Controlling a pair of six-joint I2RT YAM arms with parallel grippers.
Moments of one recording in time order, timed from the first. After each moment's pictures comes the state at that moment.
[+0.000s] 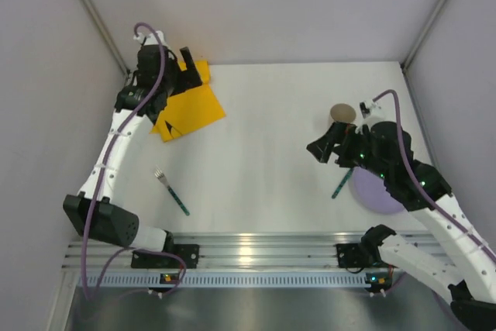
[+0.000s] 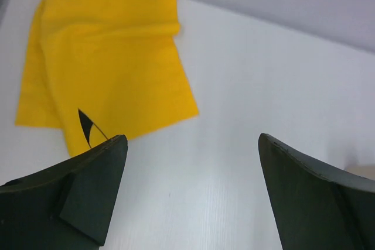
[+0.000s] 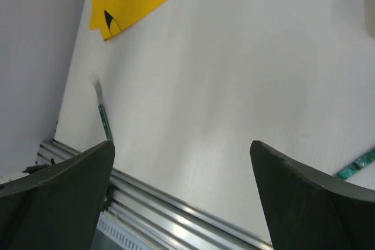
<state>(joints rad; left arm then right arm) -0.18 1.39 1.55 -0.54 -0.16 -0.41 0.56 0.69 0.97 -0.66 0.00 0.64</state>
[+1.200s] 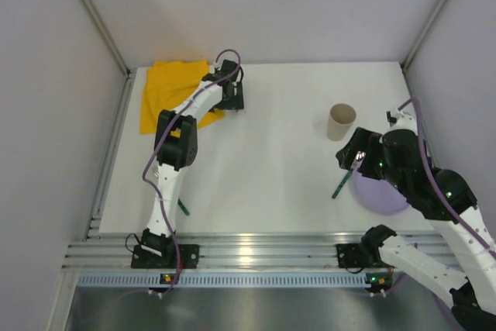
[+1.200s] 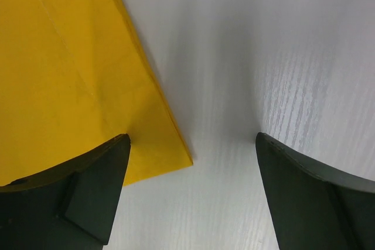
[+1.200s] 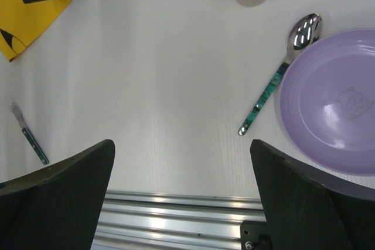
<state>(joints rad) -0.35 2.43 2.11 -0.75 -0.27 -0.39 0.56 0.70 1.15 -1.07 0.29 0.66</state>
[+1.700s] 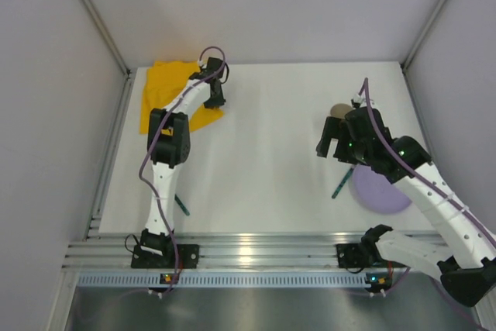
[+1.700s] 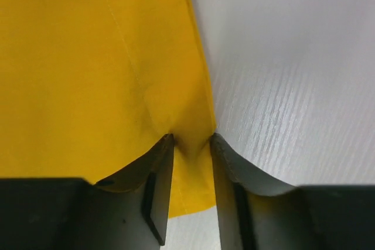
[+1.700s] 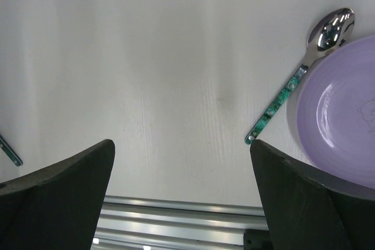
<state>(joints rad) -0.26 2.44 2.10 -0.69 -0.27 -0.42 0.56 0.99 1.15 -0.96 0.25 0.64</state>
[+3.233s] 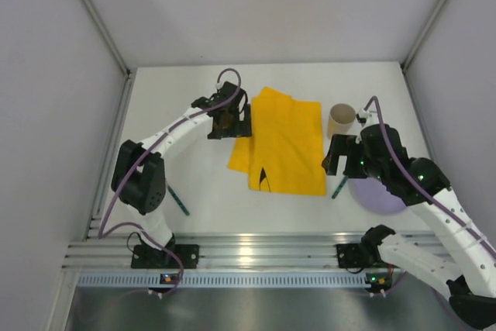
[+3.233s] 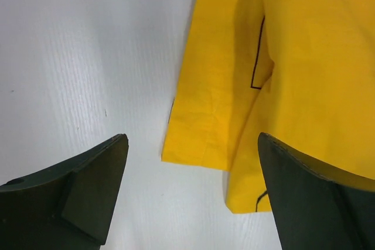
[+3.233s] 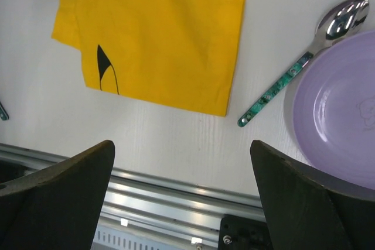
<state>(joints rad) -0.55 1.76 1.44 -0.71 -0.17 -0.53 0.56 0.82 1.07 -0.99 0.15 0.51</state>
